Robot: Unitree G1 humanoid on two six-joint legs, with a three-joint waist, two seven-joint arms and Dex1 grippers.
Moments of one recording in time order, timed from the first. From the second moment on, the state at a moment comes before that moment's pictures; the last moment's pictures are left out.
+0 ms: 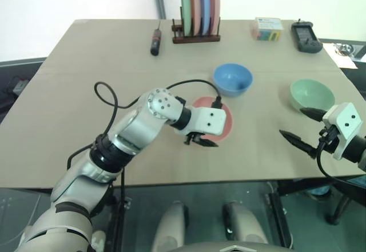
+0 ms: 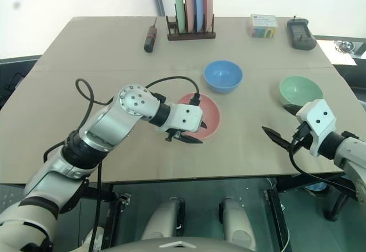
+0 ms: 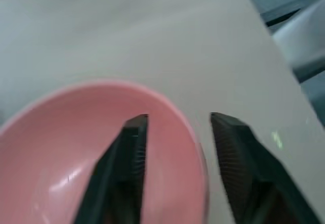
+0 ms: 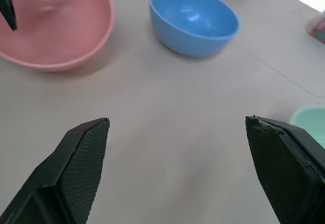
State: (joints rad) left arm -0.83 0.63 -0.55 -0.22 0.03 0.49 -1.32; right arm 0.08 -0.81 -0.35 -0.54 0.42 0.53 0.70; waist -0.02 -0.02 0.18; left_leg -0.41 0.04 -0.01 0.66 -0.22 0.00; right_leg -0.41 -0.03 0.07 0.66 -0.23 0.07
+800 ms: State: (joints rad) left arm -0.48 0.68 0.10 -0.29 -0.52 0.56 -1.16; right arm -0.59 -0.81 0.11 0.21 0.01 0.58 0.61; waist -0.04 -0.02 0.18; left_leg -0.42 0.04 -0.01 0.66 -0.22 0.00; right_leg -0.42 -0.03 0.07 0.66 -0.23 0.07
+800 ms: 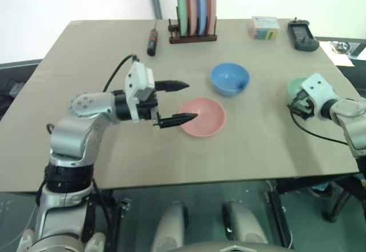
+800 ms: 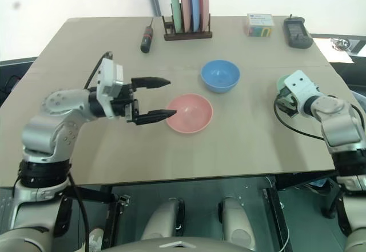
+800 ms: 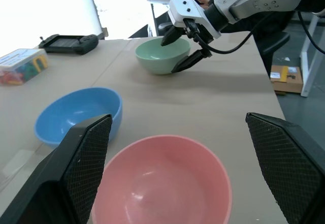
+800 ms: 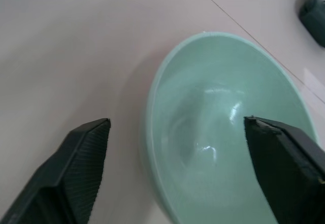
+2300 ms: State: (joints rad) left arm 0.03 0.92 0.49 -0.19 -0.74 0.41 -1.40; right arm -0.70 -0.43 0.20 -0.35 0.48 0.79 0.85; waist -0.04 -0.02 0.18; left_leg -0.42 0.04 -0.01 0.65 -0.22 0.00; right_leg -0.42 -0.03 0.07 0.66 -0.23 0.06
